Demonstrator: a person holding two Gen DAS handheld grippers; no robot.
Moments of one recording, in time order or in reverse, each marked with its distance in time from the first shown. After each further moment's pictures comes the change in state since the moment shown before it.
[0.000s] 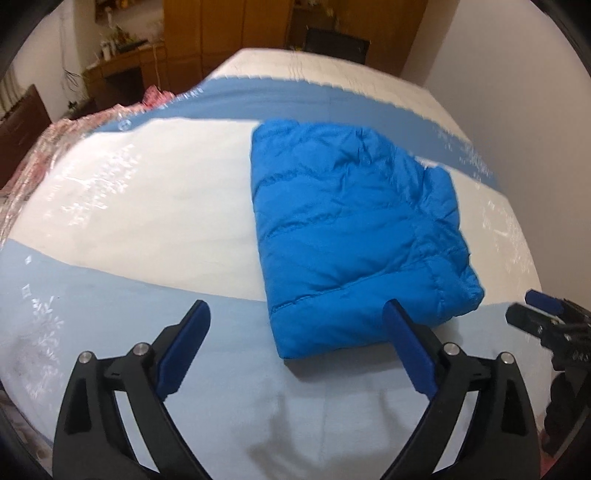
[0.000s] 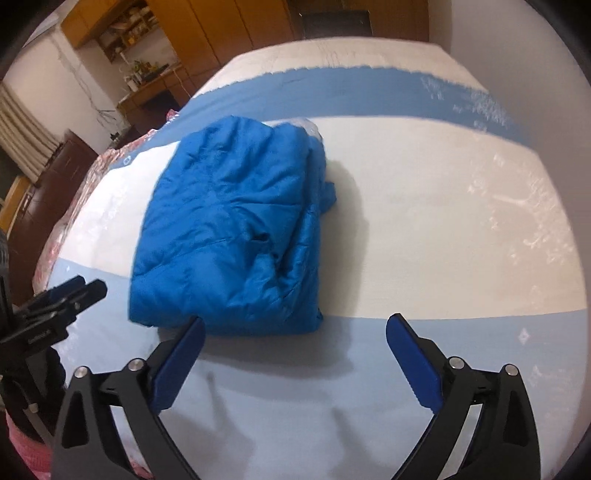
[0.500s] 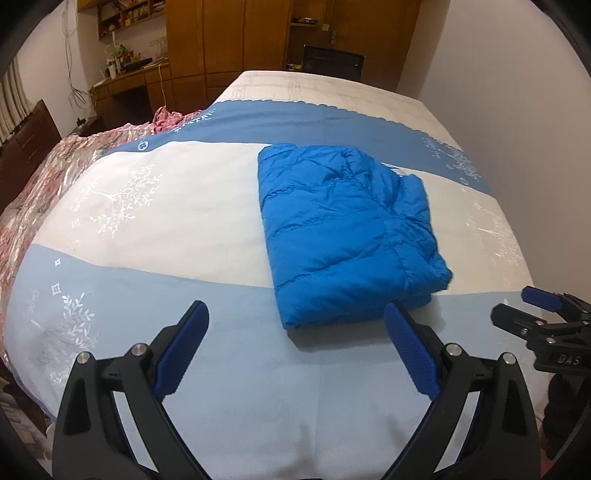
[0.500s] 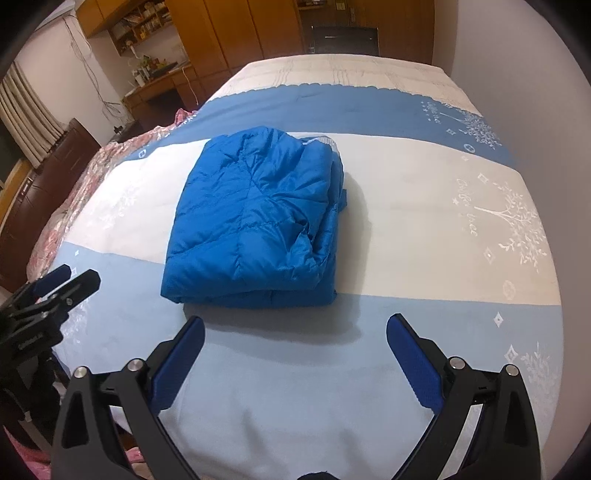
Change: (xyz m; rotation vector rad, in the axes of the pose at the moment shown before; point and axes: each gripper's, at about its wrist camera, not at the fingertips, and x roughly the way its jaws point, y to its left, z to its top) left arm -0.074 -0.010 -0.023 0.036 -0.042 0.017; right arm -0.046 0.035 -0.019 -0.035 -0.014 -0.043
